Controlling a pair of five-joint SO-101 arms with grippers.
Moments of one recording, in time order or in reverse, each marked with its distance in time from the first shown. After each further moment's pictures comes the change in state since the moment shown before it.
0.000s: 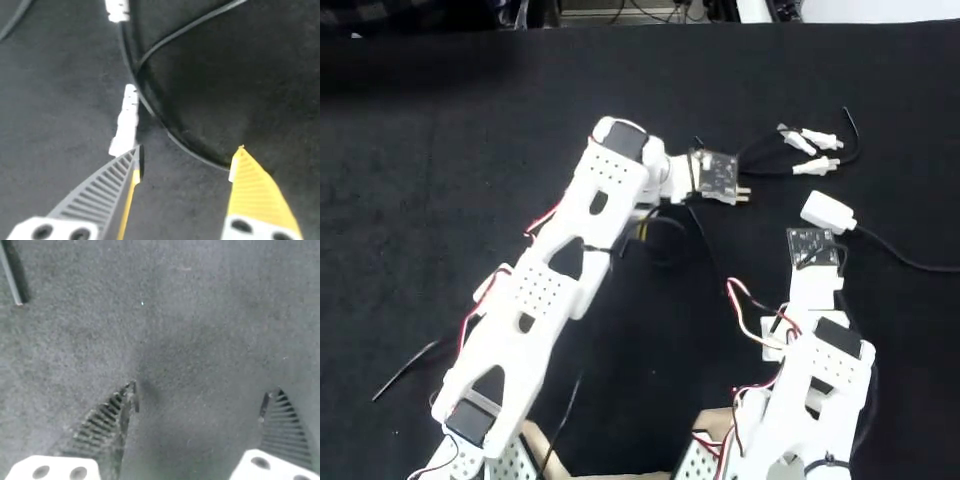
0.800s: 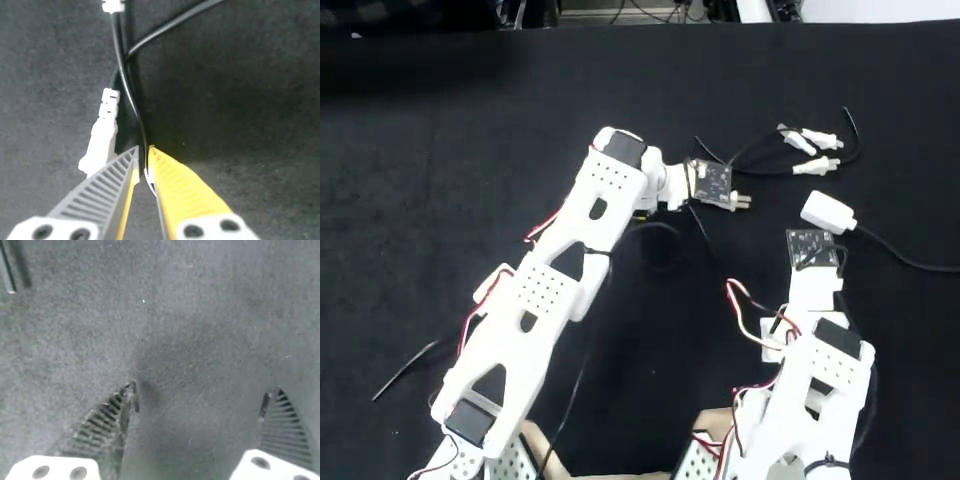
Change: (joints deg) left arm -0.5 4.5 -1.4 -1.6 0.0; right arm 0.0 0.0 0.4 0.0 0.0
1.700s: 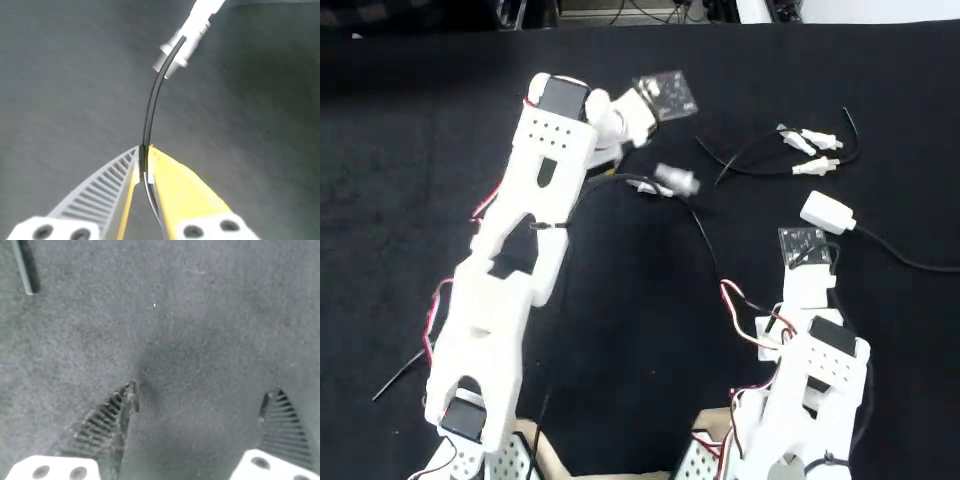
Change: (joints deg) left arm -7.6 -34.0 27.4 5.7 19.2; right arm -2.0 0.0 0.0 0.0 0.0
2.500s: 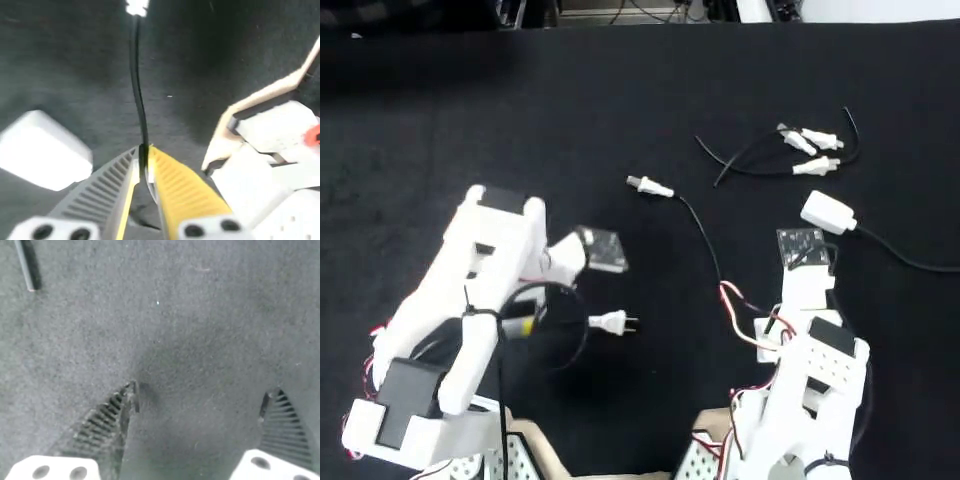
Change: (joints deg) left arm -6.7 -49.6 90.8 -8.3 -13.3; right arm -0.3 0.0 0.4 0.0 0.0
